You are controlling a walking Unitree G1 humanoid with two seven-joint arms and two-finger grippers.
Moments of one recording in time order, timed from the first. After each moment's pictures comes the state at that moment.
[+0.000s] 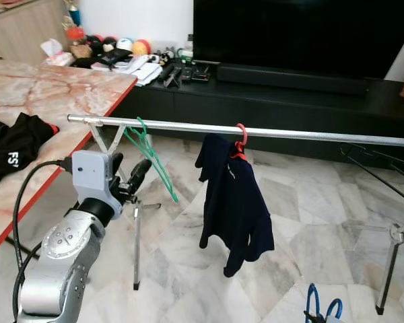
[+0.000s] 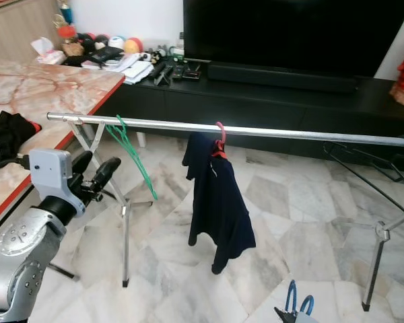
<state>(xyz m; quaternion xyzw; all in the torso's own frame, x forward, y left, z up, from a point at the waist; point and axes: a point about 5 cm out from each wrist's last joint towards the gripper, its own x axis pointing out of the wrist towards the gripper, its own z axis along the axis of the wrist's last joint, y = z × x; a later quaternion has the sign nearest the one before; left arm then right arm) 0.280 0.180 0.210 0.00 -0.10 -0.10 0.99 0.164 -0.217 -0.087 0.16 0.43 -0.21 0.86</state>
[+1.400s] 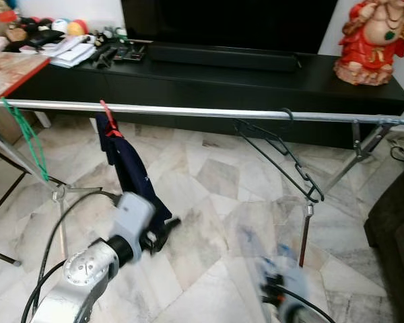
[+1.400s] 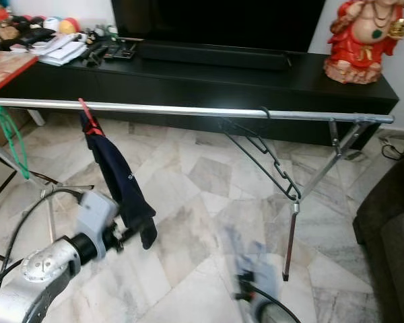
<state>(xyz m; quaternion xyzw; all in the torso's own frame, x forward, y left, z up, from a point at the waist) 0.251 0.139 0.126 0.13 0.09 -0.37 0.92 0.261 -0.160 -0.027 0.01 0.31 0.25 0.92</state>
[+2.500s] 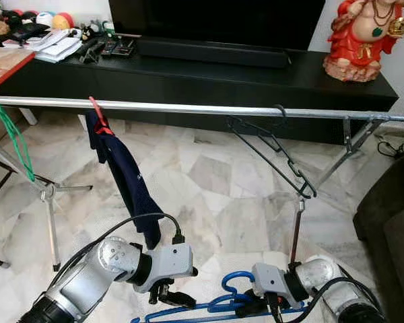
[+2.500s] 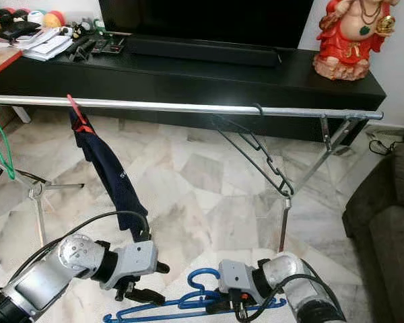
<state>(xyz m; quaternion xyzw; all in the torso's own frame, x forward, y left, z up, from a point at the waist) 0.256 0.113 0.098 0.30 0.19 -0.66 0.67 0.271 -0.155 0.038 -0.22 0.24 0.70 0.64</state>
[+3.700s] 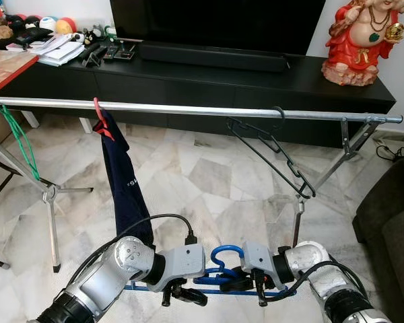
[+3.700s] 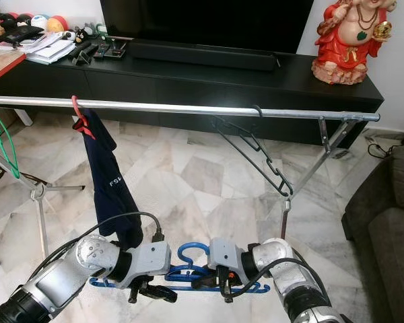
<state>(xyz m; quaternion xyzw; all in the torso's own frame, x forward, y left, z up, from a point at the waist) 0.264 0.094 0.095 0.29 0.17 -0.66 0.68 0.292 -0.137 0.056 -0.19 0.20 0.68 0.68</state>
